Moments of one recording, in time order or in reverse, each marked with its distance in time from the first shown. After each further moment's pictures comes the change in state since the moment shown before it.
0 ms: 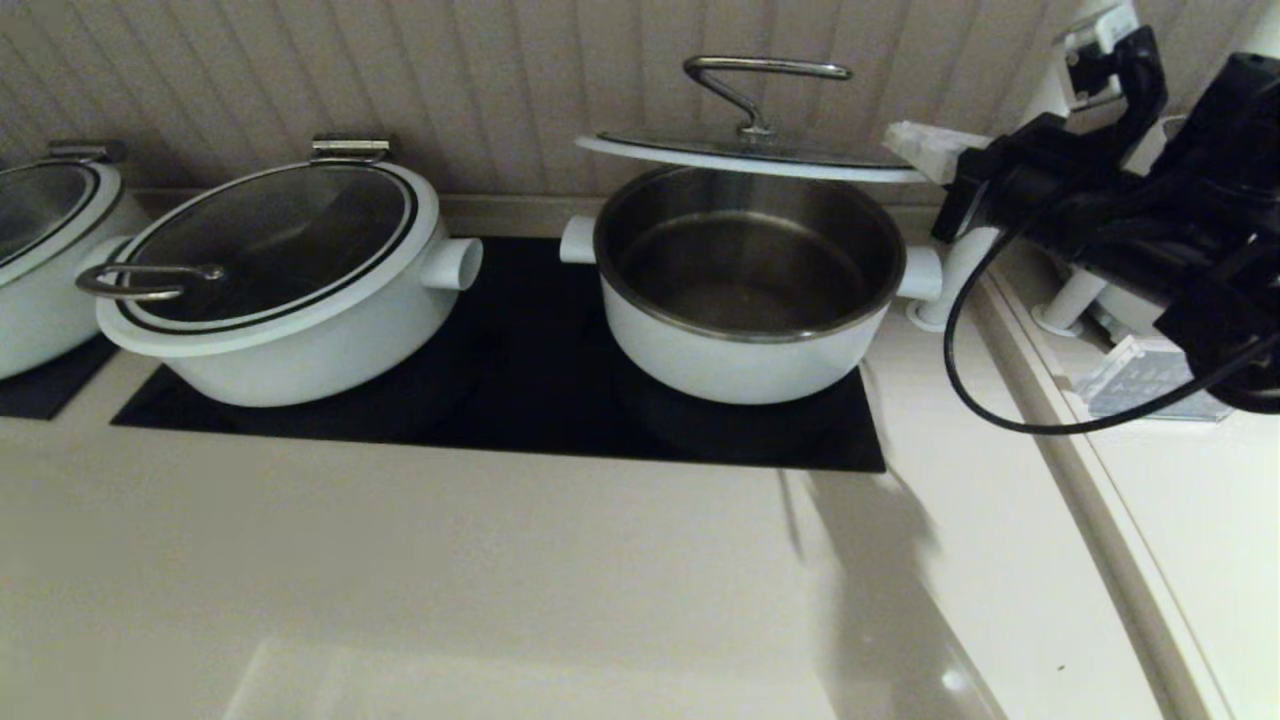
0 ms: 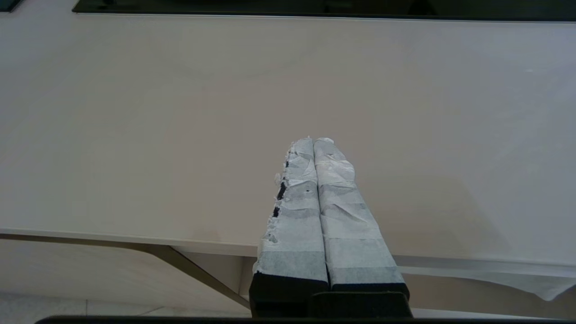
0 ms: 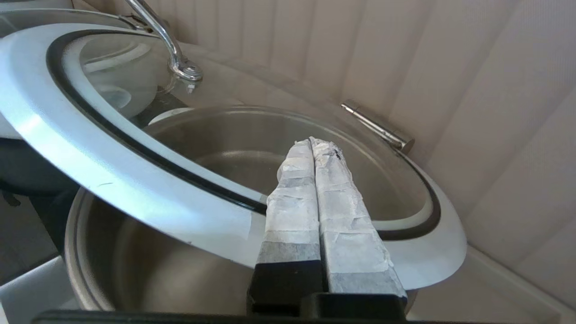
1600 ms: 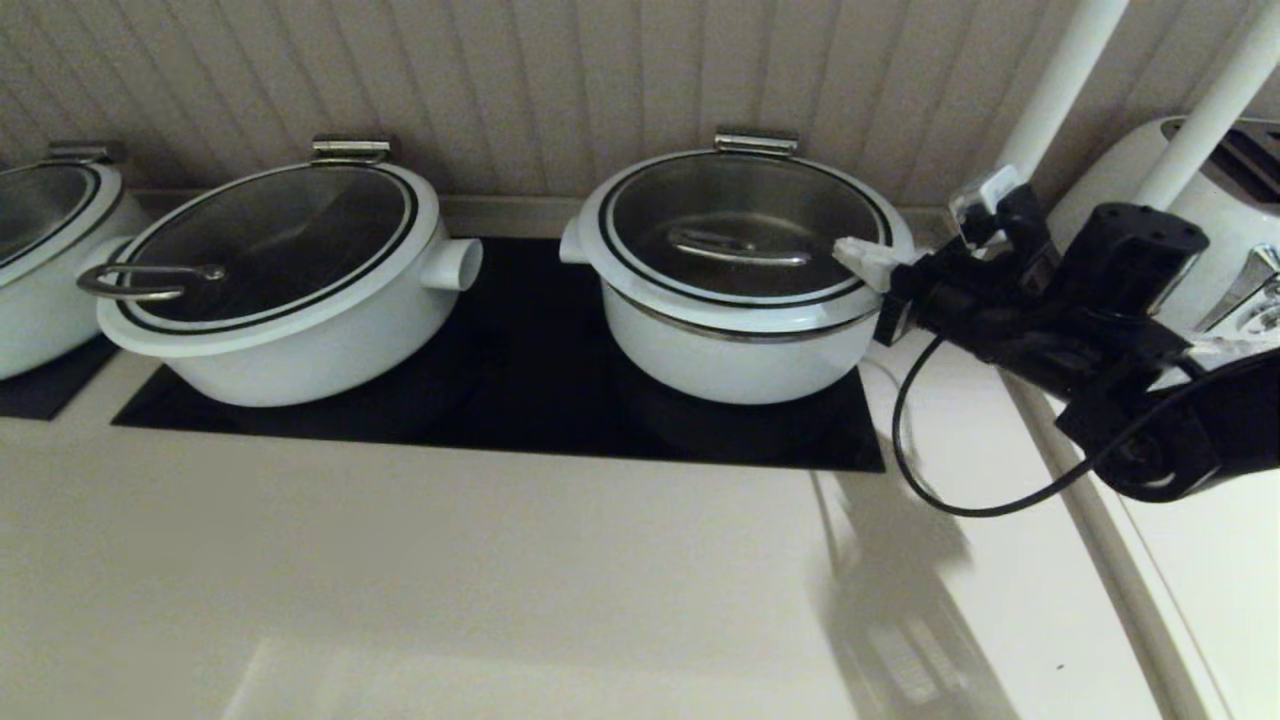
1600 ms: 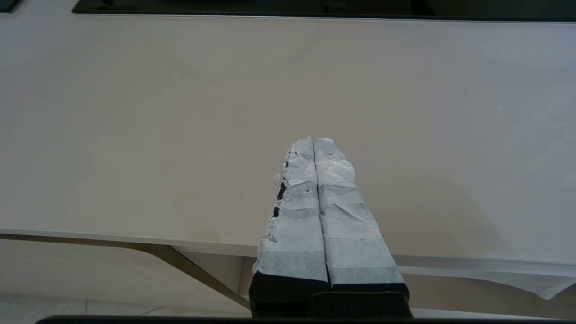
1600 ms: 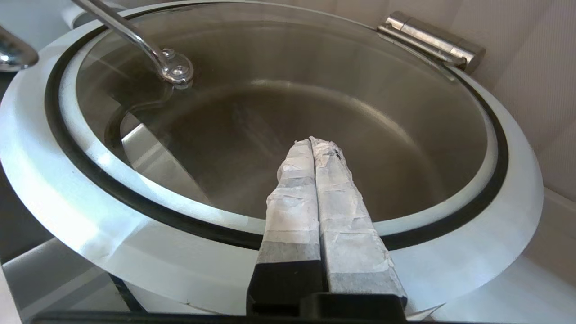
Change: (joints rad) left arm 0.000 0.000 0.000 0.000 0.000 0.000; right arm 0.028 0.155 0.196 -0.245 -0.014 -0.026
